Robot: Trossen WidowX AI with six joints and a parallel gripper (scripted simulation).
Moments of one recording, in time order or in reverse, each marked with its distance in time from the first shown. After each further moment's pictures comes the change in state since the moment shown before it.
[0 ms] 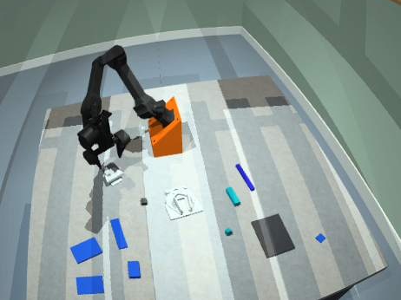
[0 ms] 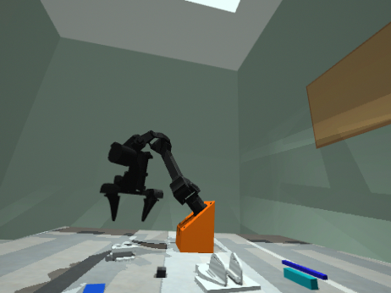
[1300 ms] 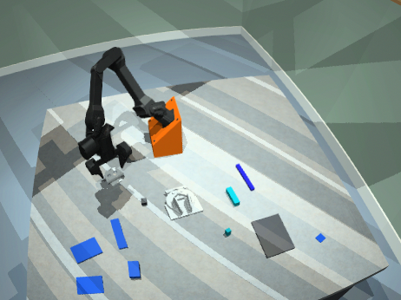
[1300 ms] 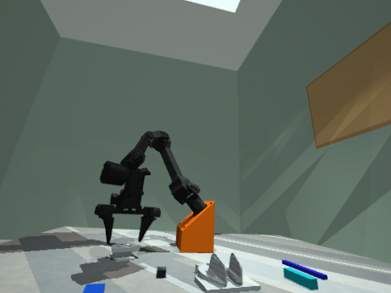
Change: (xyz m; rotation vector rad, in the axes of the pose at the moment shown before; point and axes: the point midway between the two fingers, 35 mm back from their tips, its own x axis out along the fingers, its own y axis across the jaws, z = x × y) arm 0.058 0.001 0.004 0.057 0.000 -0.001
